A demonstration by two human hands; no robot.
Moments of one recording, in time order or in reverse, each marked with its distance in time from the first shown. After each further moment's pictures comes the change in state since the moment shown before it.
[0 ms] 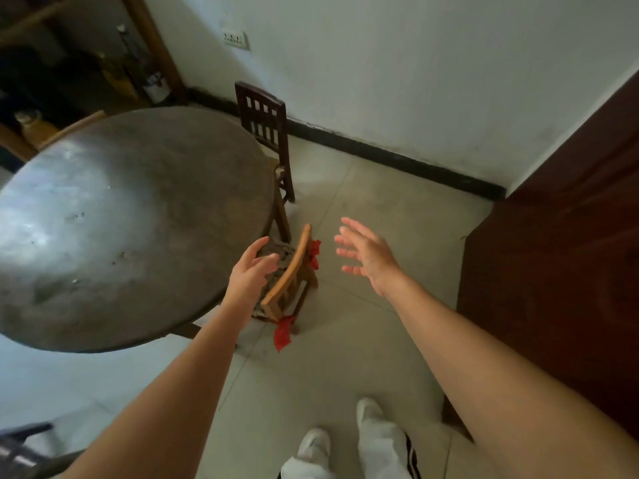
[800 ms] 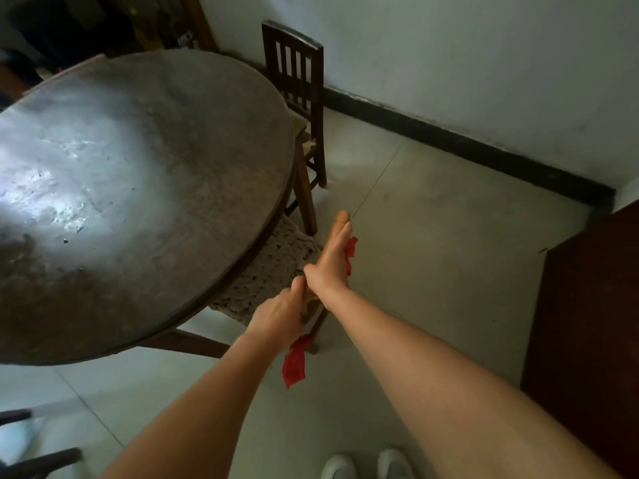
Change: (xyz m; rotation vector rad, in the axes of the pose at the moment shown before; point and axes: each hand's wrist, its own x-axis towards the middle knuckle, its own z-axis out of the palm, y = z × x) left_hand 0.140 -0.156 0.046 1.192 -0.140 0.081; right_hand 0.197 0.156 0.103 -0.475 0.038 -0.199
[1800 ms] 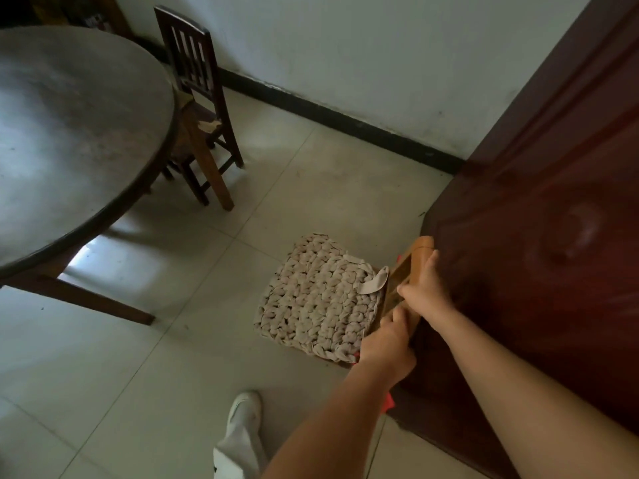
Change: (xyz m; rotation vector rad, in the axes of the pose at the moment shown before) left_hand -0.151 0.374 0.175 -0.368 -0.184 0.244; right_hand -0.187 0.189 -0.350 -0.223 0.228 0.438
